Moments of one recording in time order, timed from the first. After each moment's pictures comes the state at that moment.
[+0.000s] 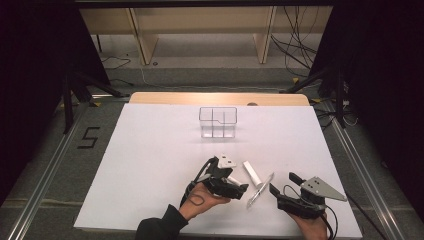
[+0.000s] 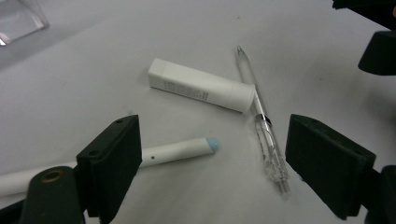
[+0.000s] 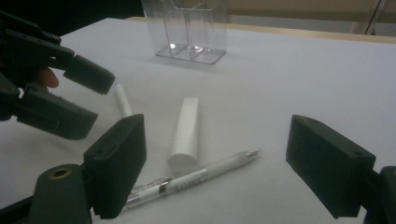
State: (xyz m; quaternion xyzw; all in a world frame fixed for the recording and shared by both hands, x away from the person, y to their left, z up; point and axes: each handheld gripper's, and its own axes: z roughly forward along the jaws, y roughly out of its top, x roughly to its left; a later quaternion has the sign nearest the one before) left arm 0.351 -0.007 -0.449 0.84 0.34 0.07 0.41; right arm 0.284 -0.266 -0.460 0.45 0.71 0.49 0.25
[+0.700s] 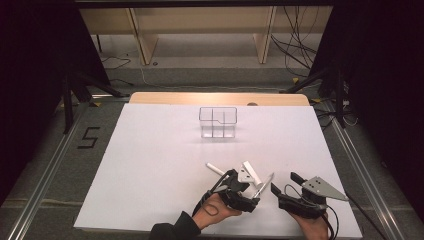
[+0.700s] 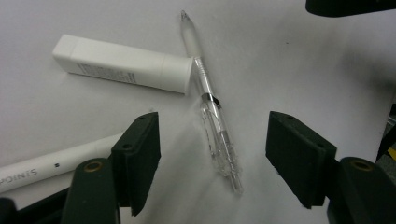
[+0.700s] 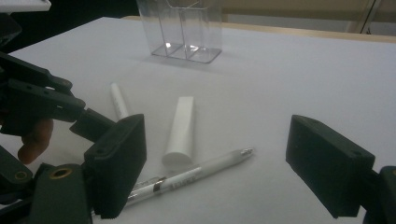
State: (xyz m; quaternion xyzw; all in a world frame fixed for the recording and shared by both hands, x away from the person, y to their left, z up) left arm 0.330 -0.045 -0.466 0.87 0.30 0.05 0.38; right arm 0.284 -0.269 -0.460 0.45 0.71 0.49 0.25
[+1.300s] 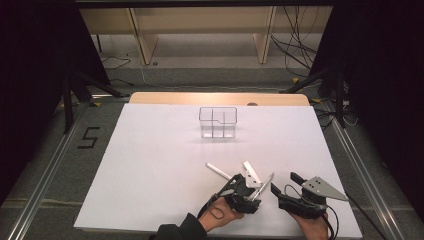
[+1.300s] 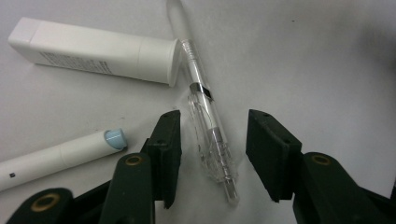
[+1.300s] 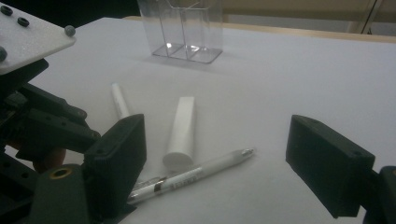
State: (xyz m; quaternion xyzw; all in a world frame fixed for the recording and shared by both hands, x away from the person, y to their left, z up) left arm 0.326 -0.060 -0.481 0.89 0.29 0.06 0.35; right arm 0.284 -0.268 -0.460 0.45 0.71 0.49 0.25
